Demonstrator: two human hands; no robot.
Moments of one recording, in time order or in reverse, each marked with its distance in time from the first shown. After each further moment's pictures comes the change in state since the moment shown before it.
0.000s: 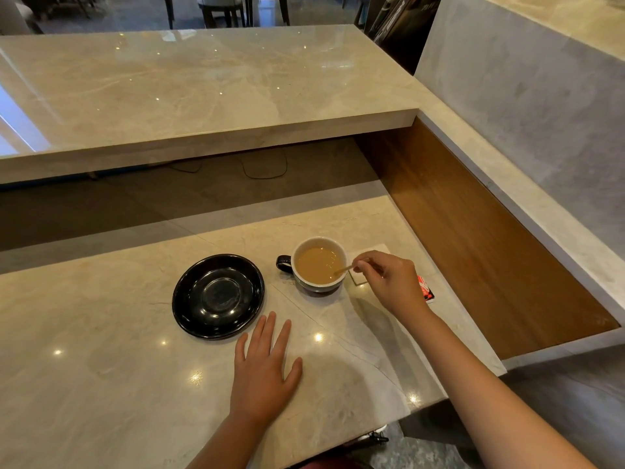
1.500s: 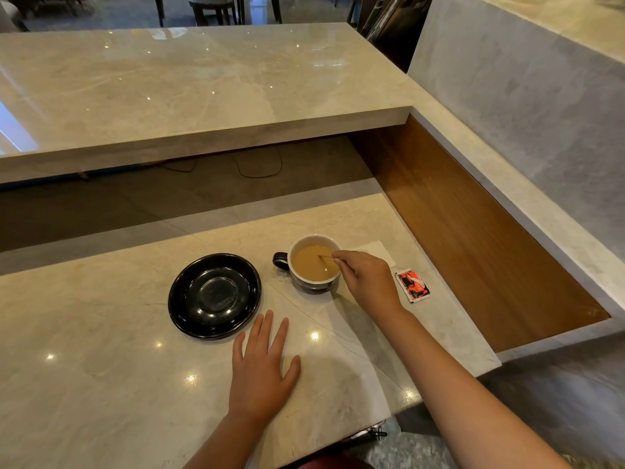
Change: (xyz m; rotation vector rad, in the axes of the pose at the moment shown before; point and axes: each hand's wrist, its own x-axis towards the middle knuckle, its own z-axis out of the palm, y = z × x) left_hand 0.000 0.000 0.001 0.024 0.000 0.006; right_hand -0.002 -0.016 0.025 -0.184 0.051 -0.190
